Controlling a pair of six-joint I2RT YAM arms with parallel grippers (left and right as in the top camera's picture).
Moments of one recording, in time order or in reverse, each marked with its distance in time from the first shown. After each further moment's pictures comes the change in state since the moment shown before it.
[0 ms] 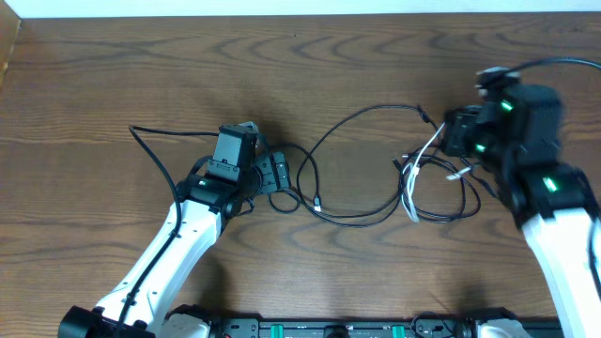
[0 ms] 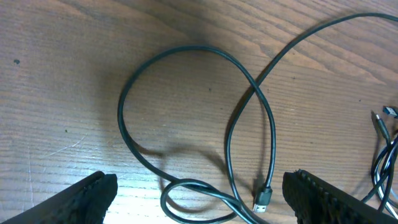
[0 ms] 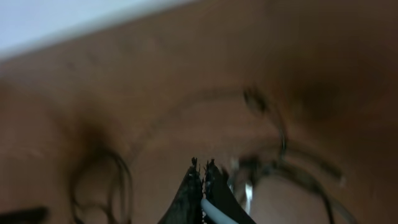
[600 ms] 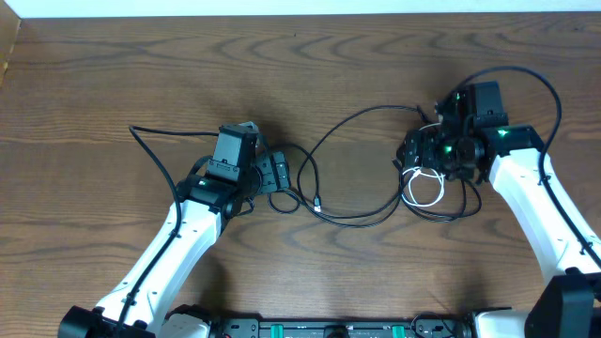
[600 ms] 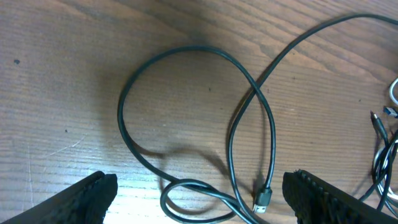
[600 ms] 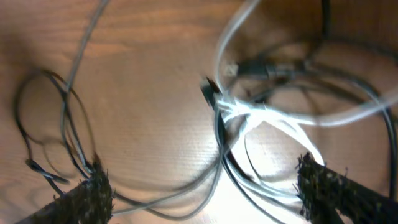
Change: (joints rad) left arm 0.000 0.000 0.000 -0.001 0.000 0.000; right arm 0.000 0.310 0.000 -0.210 -0.109 0.003
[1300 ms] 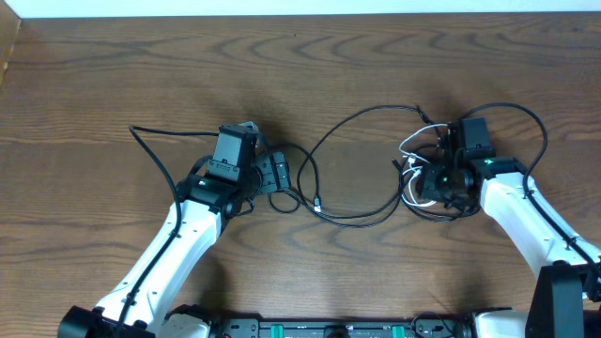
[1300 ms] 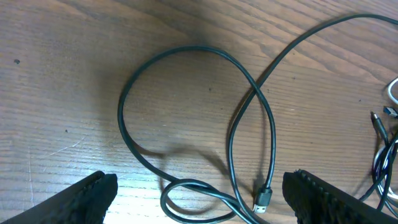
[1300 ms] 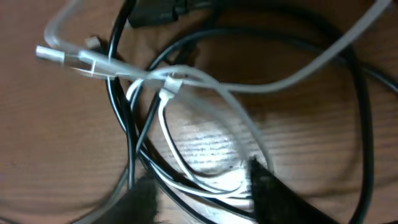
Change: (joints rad) left arm 0.000 0.000 0.000 0.000 0.000 0.000; right arm 0.000 -0.009 -0.261 0.206 0.149 0.031
